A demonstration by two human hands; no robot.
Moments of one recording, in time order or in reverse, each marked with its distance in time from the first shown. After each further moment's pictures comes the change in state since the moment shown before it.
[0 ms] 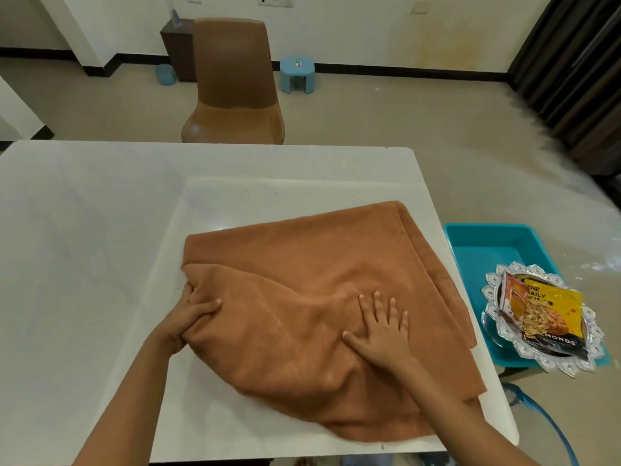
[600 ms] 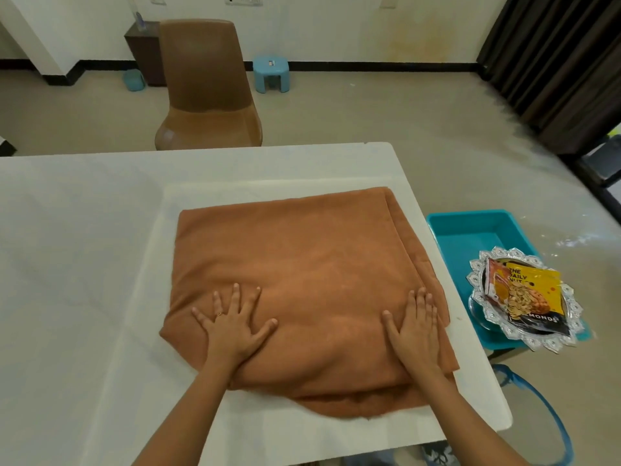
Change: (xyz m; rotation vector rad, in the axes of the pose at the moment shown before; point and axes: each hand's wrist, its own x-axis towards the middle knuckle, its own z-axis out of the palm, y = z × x) left_hand 0.032 -0.038 0.098 1.308 0.236 0.280; right_hand -0.013 0.050 0.000 0.214 0.444 0.266
